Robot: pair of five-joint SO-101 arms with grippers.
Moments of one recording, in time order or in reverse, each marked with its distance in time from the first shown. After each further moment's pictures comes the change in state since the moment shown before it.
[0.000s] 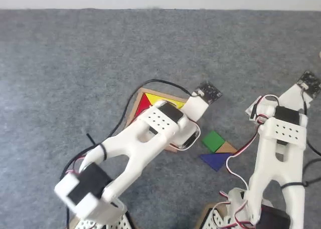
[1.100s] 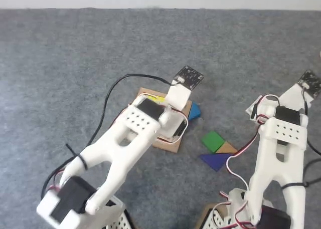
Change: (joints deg) left arm -6.2 -11.9 6.7 -2.6 3.2; right arm 0.0 0.0 0.0 -0.4 0.0
